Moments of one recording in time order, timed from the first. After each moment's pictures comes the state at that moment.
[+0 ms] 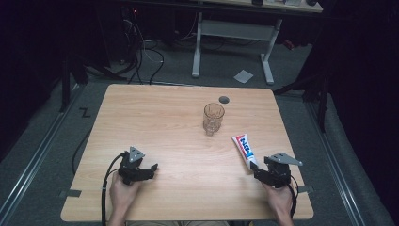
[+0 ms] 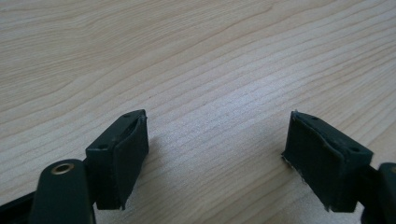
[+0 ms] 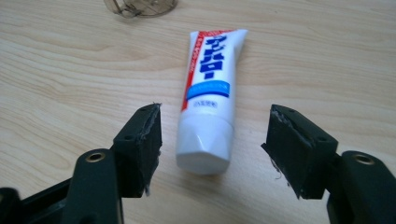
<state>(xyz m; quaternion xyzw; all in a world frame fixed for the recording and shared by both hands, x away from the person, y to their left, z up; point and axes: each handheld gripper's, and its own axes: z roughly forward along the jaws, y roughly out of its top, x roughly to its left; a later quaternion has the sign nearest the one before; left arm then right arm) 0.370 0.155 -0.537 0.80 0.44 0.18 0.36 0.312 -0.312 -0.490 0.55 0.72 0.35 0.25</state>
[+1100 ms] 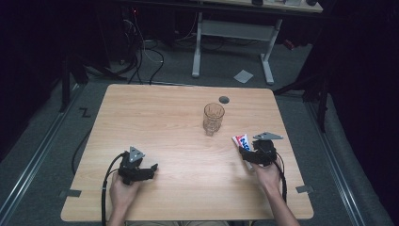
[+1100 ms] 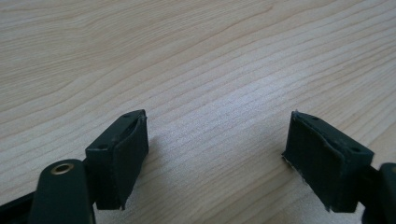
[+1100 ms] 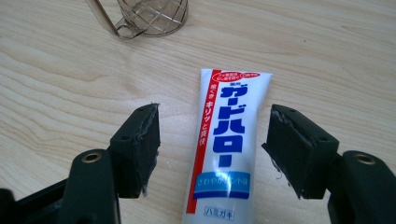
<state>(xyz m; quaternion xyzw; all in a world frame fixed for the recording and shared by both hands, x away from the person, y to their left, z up) 0.370 0.155 -0.537 0.80 0.44 0.18 0.36 0.381 -0.285 -0.479 0.53 0.75 0.31 0.23</state>
